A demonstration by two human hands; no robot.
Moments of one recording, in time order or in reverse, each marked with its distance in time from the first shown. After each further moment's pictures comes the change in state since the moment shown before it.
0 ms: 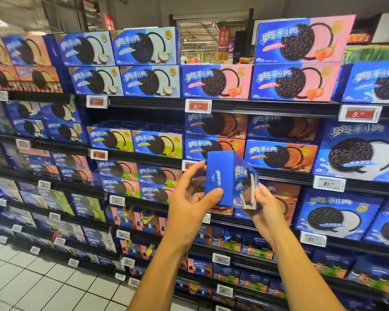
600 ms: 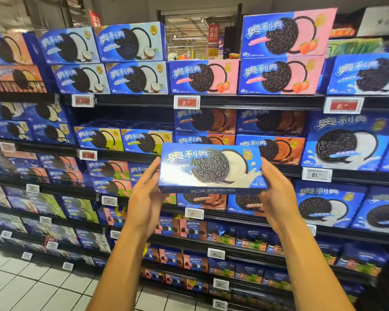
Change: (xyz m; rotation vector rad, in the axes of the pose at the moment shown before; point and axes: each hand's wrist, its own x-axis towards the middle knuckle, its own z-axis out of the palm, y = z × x) left_hand 0.026 -0.004 -0.057 -0.209 0.159 -0.222; right_hand -0.040 -0.056 0.016 -0.074 0.032 -0.253
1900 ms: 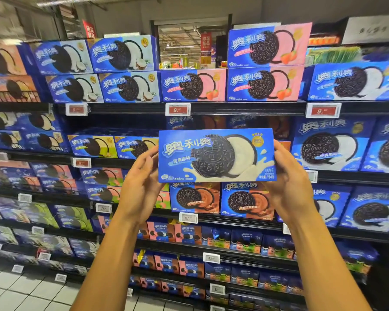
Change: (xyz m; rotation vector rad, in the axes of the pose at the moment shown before) left_hand 0.005 0.029 0.027 0.004 -0.191 0.108; right_hand -0.018 -0.061 -0.007 0.038 -0.137 -0.150
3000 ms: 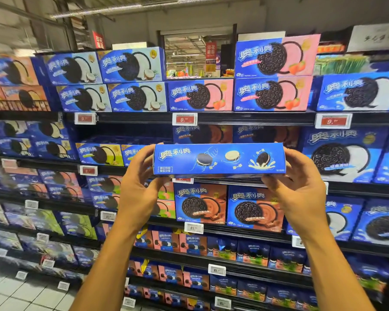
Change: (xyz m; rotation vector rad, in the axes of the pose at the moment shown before) left_hand 0.007 0.016 -0.013 0.690 0.015 0.427; right_hand 0.002 0.007 -0.001 -0.309 -0.084 -0.502
